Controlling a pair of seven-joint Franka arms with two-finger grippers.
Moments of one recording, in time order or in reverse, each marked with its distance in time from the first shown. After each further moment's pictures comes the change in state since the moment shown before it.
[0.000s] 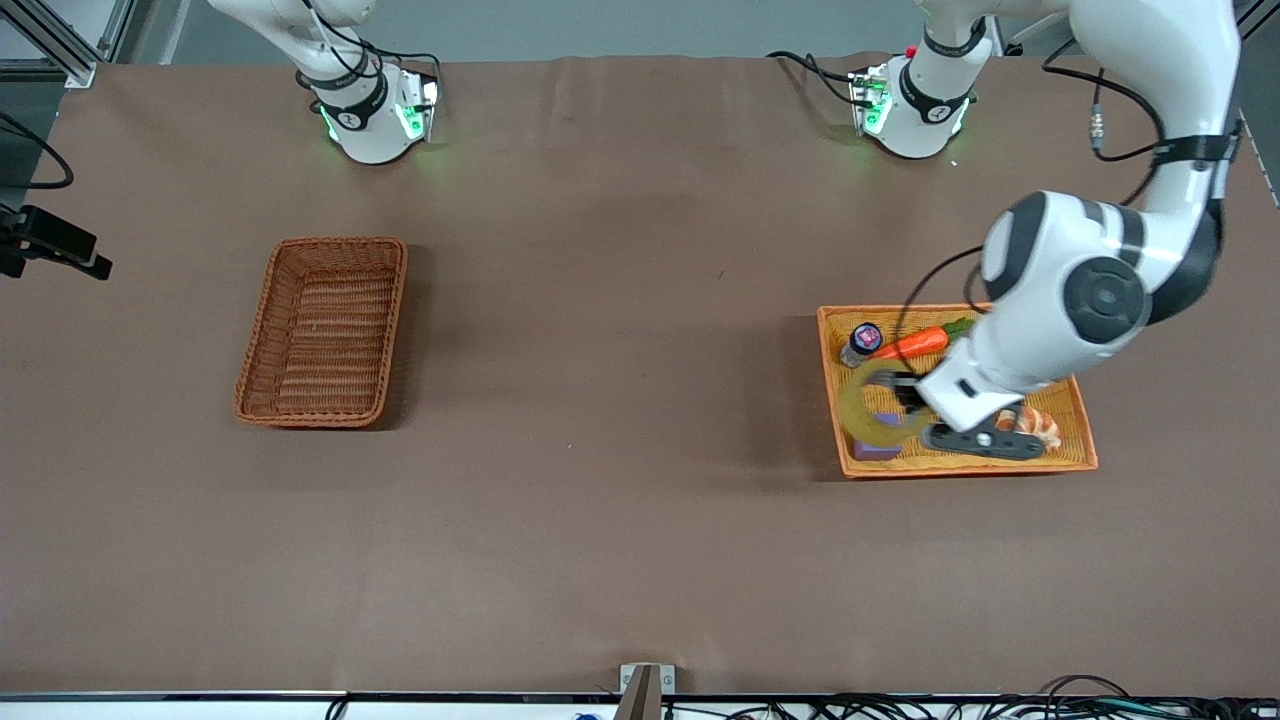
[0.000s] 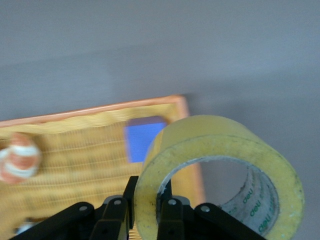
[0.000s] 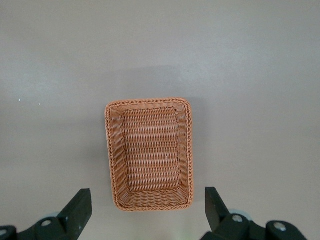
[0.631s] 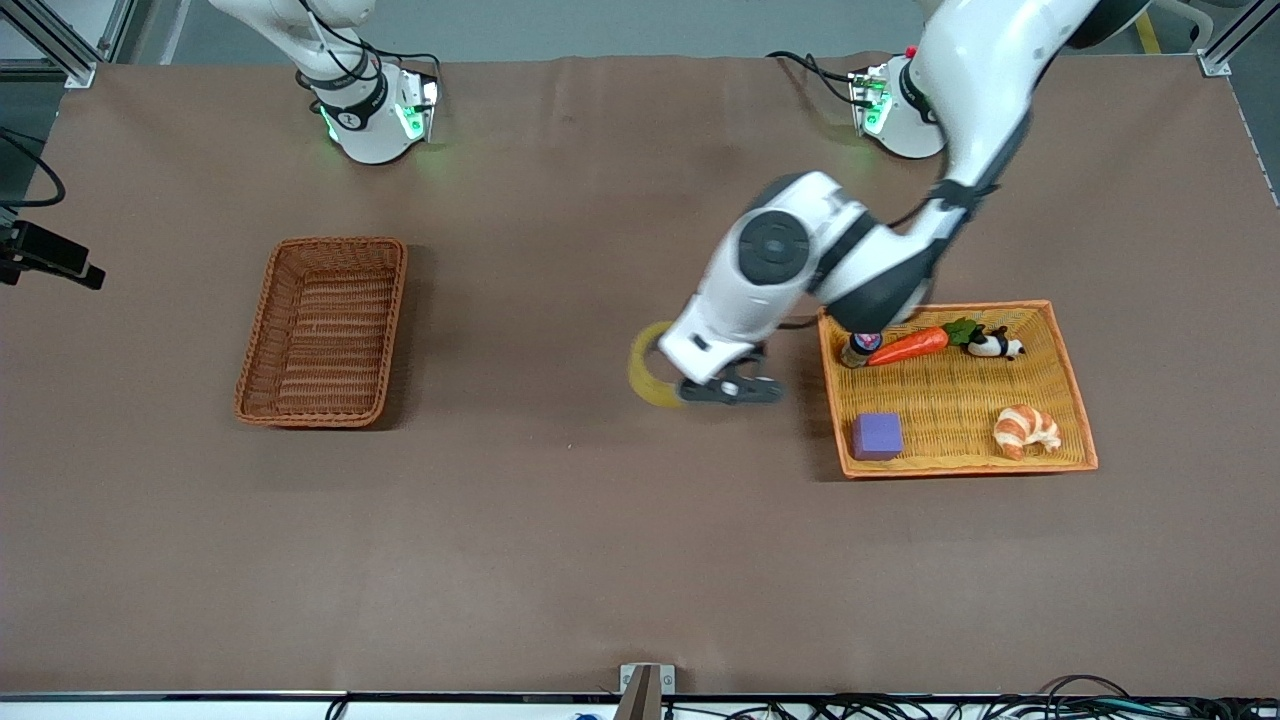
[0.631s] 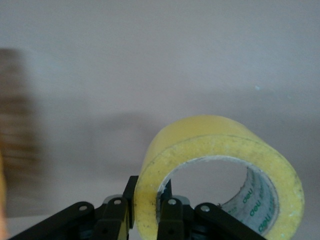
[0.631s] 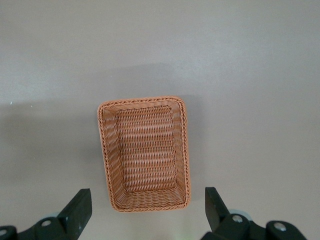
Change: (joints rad) left arm -0.171 0.288 -0.323 0.225 0.220 0.001 -0.593; right arm -0.028 0.024 0.000 0.000 0.000 0.005 -0.001
